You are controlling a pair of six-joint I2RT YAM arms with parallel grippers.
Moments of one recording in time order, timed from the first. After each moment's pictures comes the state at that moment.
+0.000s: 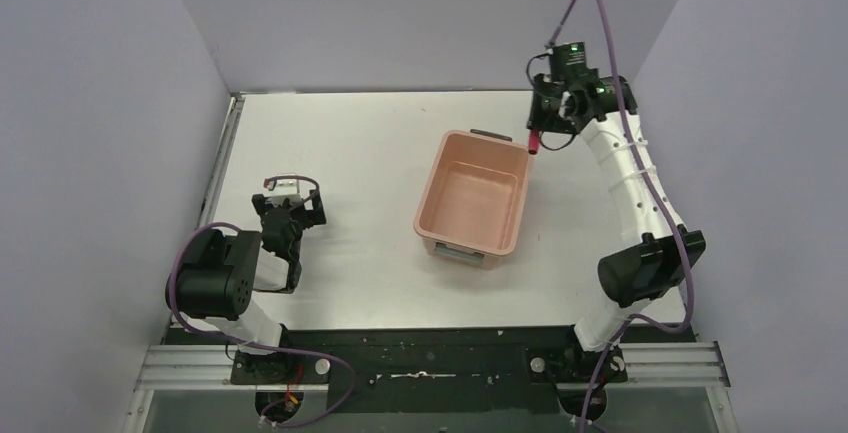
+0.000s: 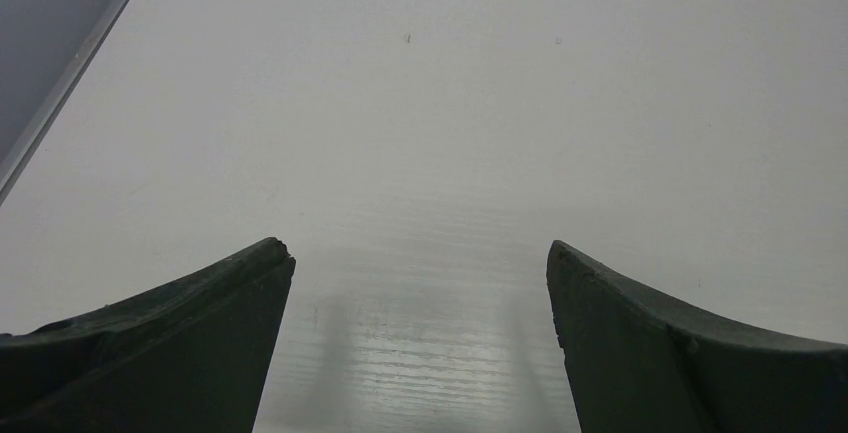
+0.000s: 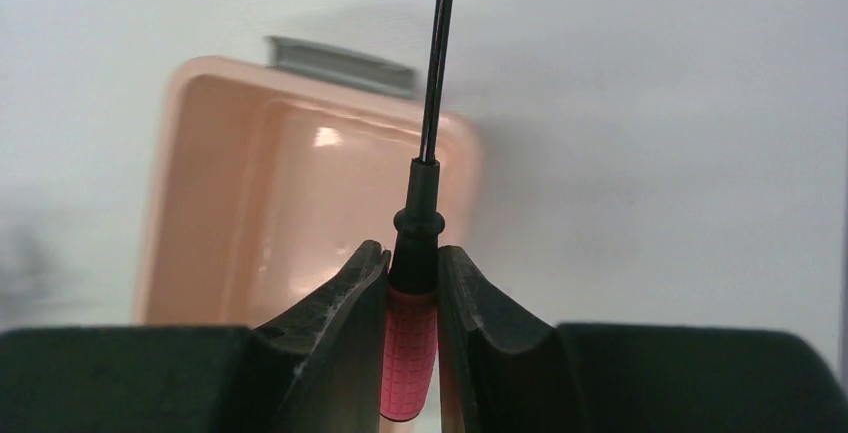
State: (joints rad) left arm -0.08 1.62 0.25 1.18 -0.19 -0.04; right arm 0.16 1.70 1.93 -1.11 0.11 0.25
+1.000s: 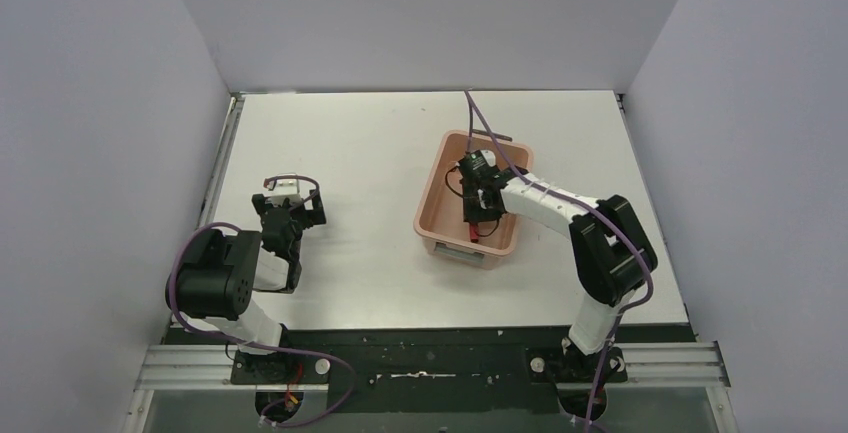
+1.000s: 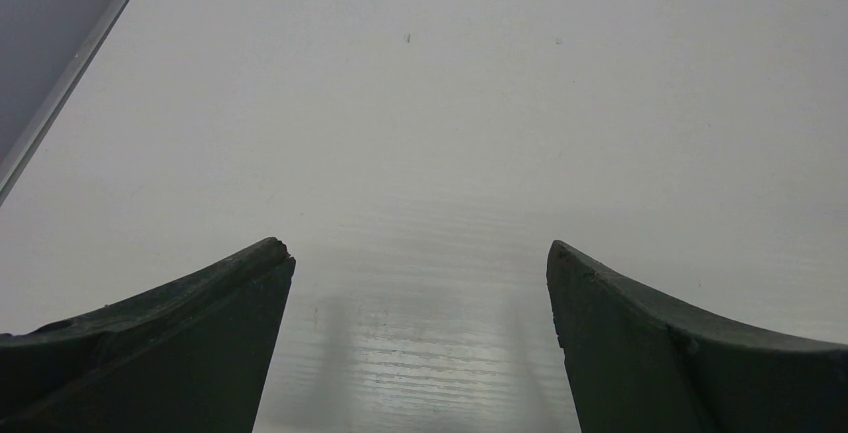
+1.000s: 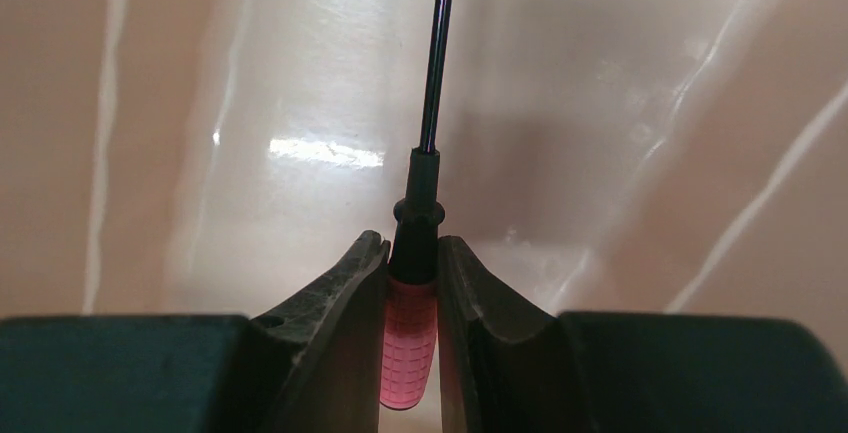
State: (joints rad) left arm -0.08 1.62 0.25 1.18 -0.19 -0.04; right arm 0.58 1.75 1.17 -0.55 0.16 0.46
